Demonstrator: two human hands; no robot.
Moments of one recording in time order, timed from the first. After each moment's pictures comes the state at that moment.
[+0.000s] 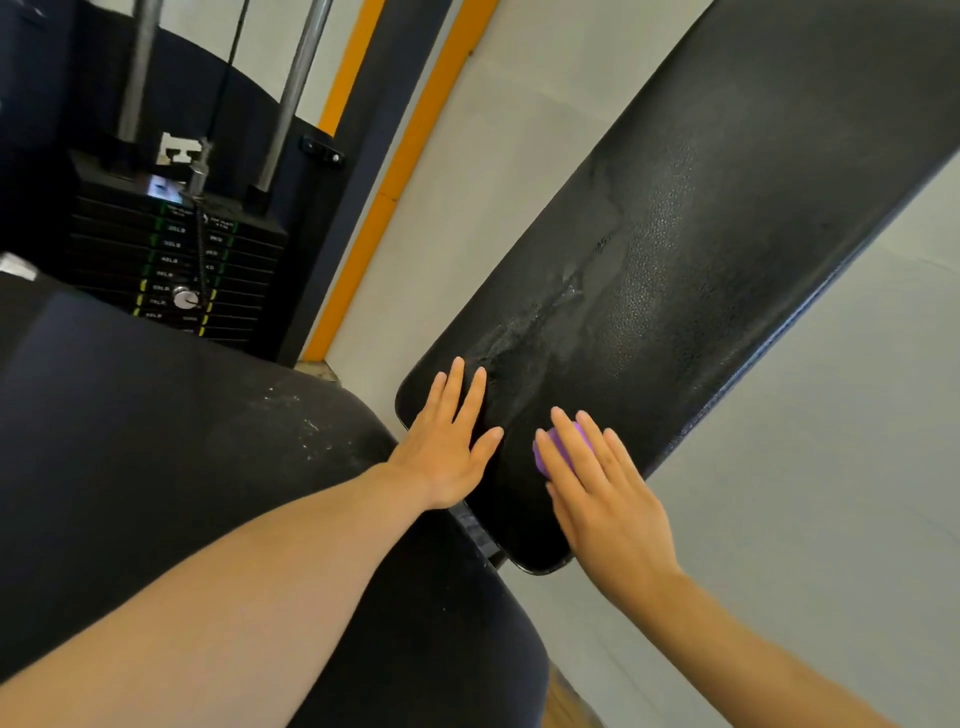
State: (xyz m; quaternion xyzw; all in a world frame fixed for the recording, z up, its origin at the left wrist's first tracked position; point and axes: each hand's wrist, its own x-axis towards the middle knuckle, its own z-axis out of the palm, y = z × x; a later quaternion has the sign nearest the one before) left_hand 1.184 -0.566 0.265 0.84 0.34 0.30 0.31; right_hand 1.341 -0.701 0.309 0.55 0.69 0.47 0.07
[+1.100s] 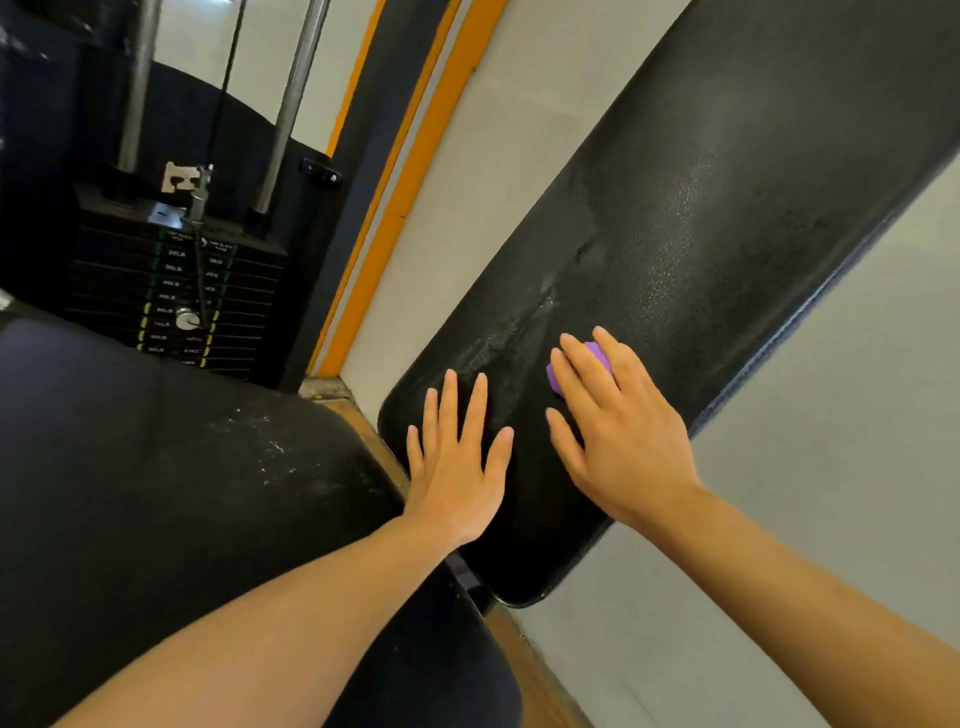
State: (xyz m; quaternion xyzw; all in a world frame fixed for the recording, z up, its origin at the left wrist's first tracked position) left_hand 1.231 -0.591 0.275 0.76 0.44 0.38 0.30; right_hand 1.351 -0.655 0.394 0.52 0.68 0.51 -0.01
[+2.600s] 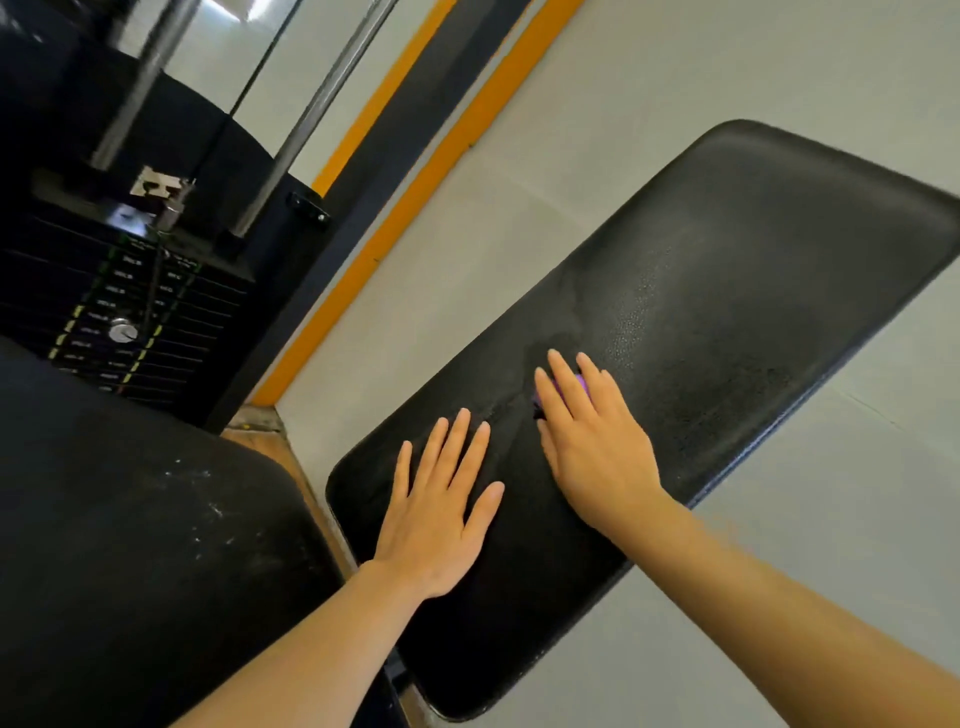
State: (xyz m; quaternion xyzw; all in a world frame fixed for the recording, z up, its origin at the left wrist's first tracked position) left_hand 1.245 -0.563 0.294 0.78 0.38 0.45 0.21; right_hand 1.358 -0.601 0.453 0.52 0.67 0.53 0.08
